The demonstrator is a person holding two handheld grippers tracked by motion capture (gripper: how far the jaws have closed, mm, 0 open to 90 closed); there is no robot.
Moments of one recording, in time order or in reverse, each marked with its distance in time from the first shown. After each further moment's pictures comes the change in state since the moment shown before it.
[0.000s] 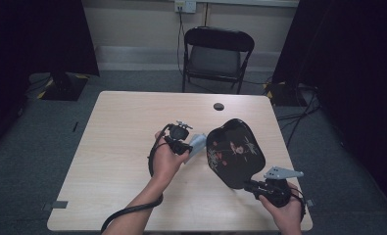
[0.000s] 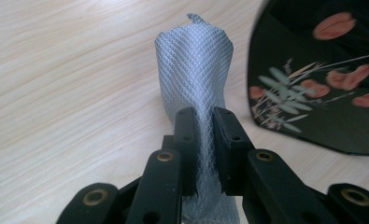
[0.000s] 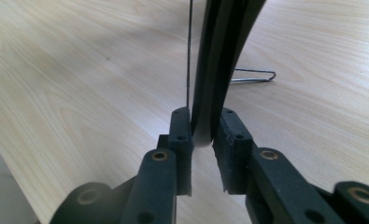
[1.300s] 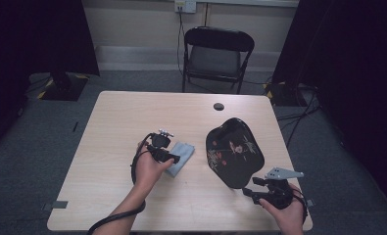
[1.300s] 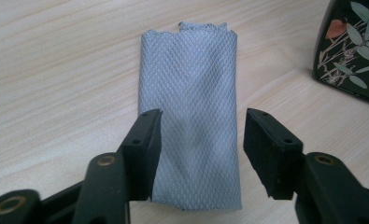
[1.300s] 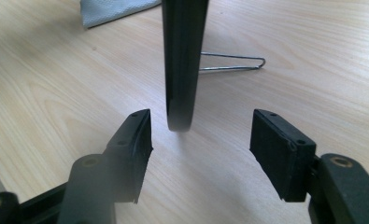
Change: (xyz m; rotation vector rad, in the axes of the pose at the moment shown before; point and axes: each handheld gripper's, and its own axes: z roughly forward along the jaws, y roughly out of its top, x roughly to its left) left arm 0.043 -0.043 0.007 0.045 -0.020 -0.070; right arm -0.007 -0.007 0.002 0.018 -0.022 0.009
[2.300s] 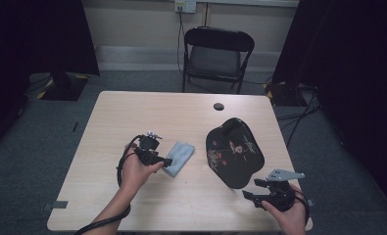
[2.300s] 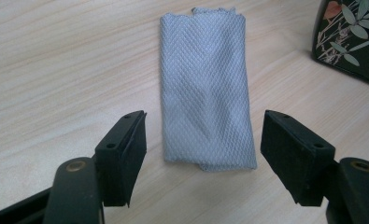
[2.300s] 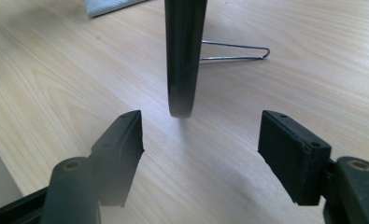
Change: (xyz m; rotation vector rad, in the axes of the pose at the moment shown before) left arm 0.022 -0.019 -0.022 -0.016 -0.036 0.009; right arm -0.002 -0.005 -0.002 0.023 0.025 -0.012
